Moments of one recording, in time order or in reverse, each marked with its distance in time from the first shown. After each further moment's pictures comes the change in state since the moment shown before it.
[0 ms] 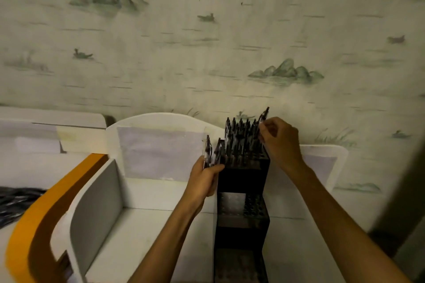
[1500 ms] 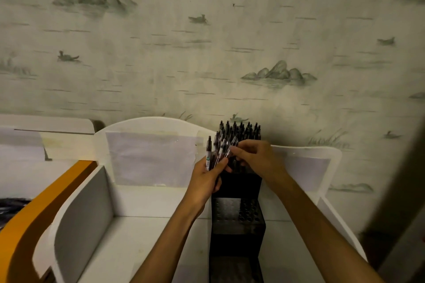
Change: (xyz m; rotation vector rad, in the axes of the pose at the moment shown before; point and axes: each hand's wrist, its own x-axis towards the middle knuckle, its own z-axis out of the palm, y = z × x) left_hand 0.012 0.004 0.018 0.083 -0.051 0.200; right_hand -0.029 -0.014 0.014 0.294 -0.436 0.258
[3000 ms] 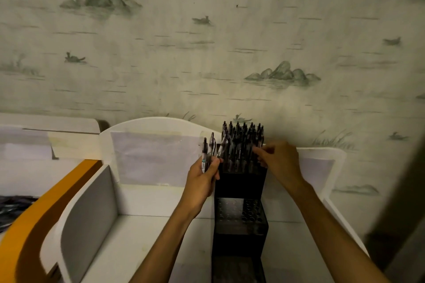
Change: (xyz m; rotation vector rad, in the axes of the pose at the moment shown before) left_hand -0.005 -0.007 -0.014 -0.035 0.075 -0.038; right_hand 0.010 0.035 -0.030 -0.302 0.272 -0.065
